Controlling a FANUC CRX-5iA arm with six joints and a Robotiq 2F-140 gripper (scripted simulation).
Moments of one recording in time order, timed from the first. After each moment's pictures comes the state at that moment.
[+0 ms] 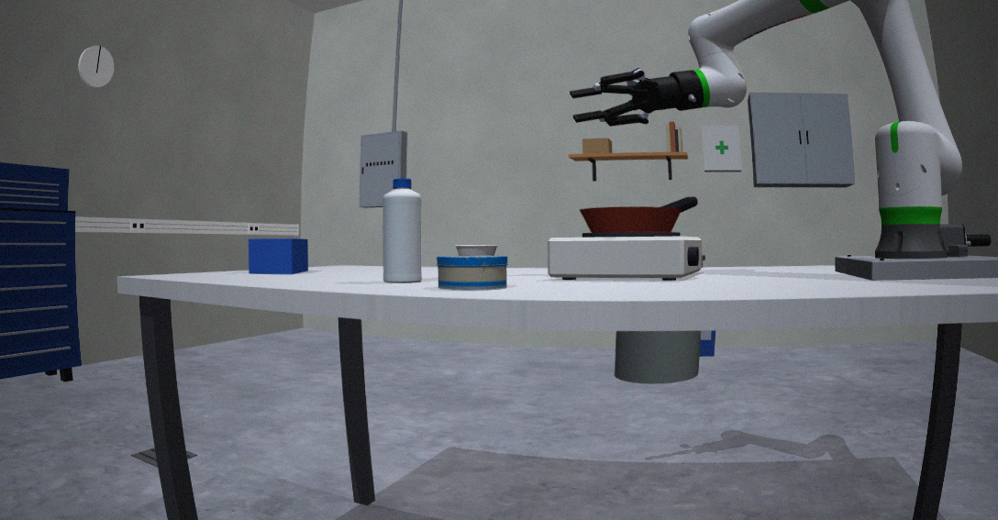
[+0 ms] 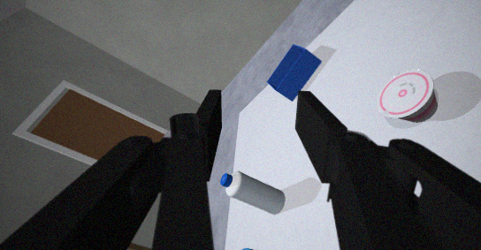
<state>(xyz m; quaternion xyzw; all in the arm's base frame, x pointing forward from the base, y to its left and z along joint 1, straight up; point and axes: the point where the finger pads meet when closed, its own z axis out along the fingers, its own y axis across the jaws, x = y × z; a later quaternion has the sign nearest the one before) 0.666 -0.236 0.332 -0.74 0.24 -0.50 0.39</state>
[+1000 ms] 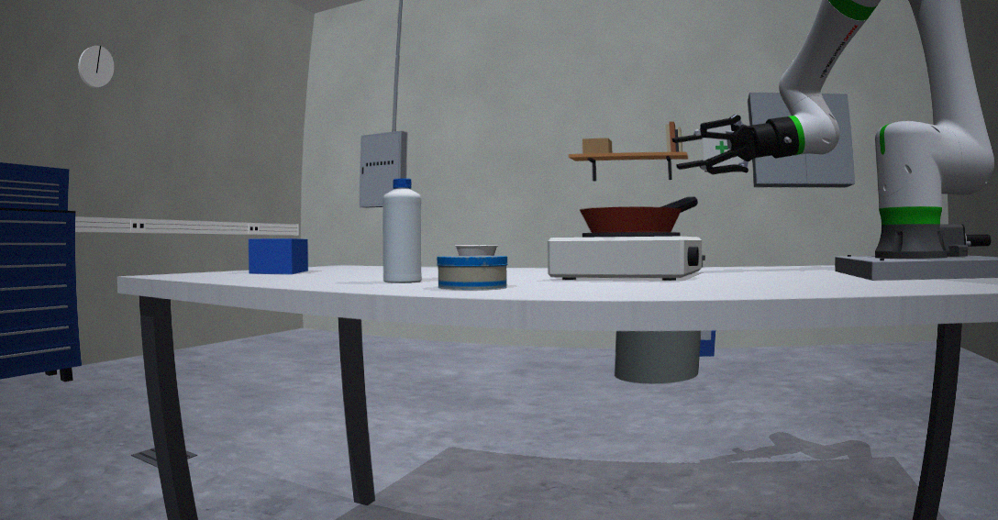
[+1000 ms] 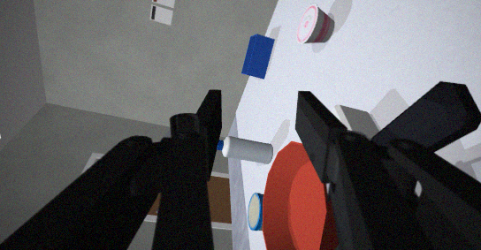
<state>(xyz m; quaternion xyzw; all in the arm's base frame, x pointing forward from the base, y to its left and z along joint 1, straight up) 0.444 -0.266 0.228 -0.66 0.39 -0.46 0.44</state>
